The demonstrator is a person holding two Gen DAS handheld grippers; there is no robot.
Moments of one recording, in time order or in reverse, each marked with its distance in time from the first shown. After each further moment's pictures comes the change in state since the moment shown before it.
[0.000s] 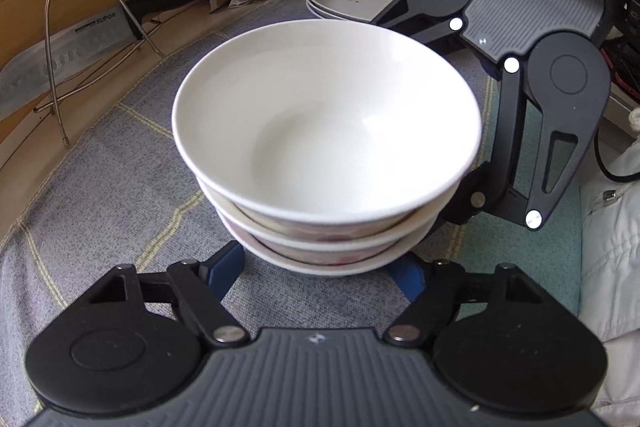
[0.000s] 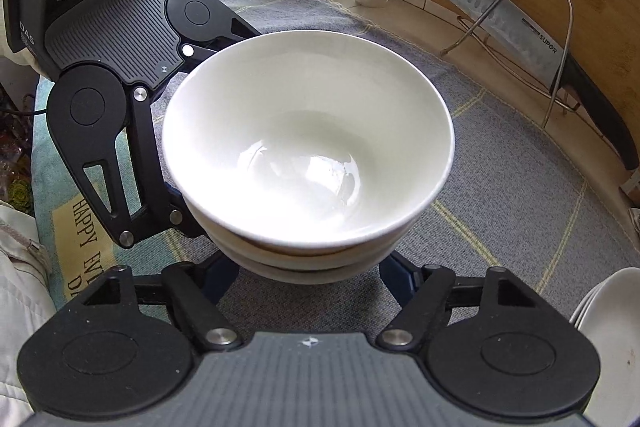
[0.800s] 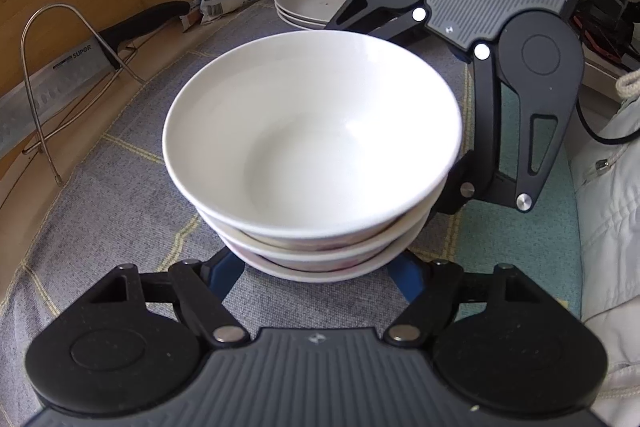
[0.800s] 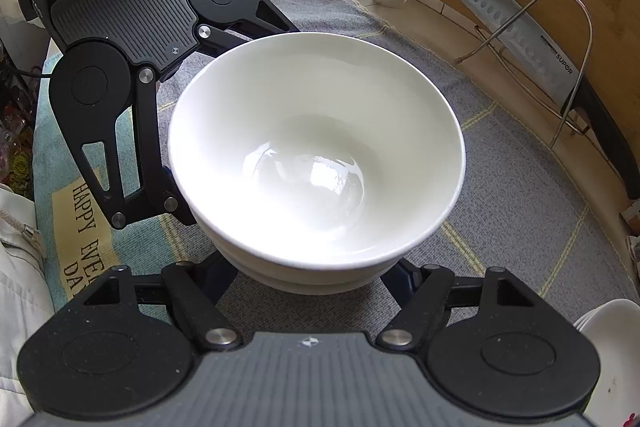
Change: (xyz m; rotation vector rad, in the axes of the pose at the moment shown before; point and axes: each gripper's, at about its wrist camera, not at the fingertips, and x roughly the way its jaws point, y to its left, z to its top) left arm 0.000 0.000 0.003 0.126 -0.003 -0.027; right arm 0.004 0.003 0.009 -0.078 0.037 -0.005
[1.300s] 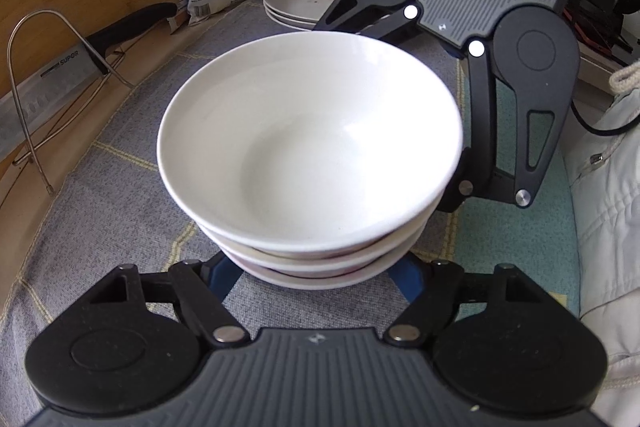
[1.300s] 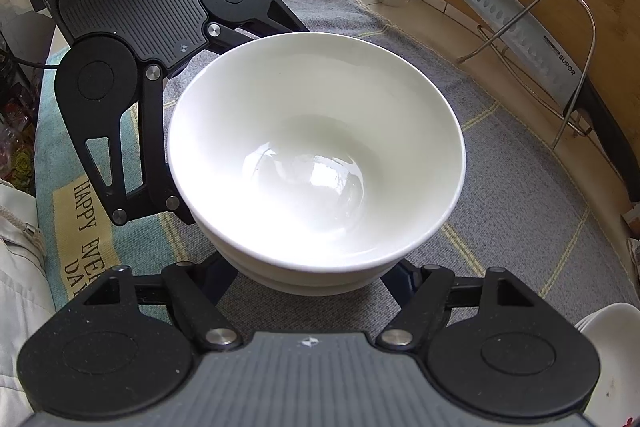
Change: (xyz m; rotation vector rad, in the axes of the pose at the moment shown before) left arm 0.006 0.004 0.005 0.029 0.011 -0.032; right arm 0.000 -0.001 0.001 -0.005 0.007 0.013
